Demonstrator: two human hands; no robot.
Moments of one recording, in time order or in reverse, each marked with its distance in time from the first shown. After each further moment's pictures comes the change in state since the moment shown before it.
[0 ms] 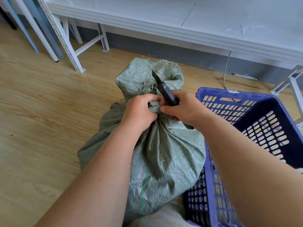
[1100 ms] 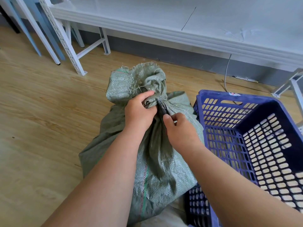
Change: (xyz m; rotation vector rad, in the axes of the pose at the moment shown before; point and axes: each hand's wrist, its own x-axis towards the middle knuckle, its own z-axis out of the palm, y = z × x) left_hand 0.012 -0.008 0.016 -0.271 0.201 -0.102; right_hand -0.042 0.002 0.044 -0.052 0.191 0.355
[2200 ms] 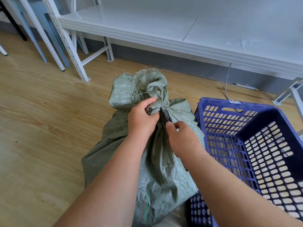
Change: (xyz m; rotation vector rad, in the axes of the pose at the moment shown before) left_hand 0.001 -0.002 0.000 -0.015 0.007 0.011; right_hand -0.004 -0.010 -0.001 0.021 -0.020 0.085
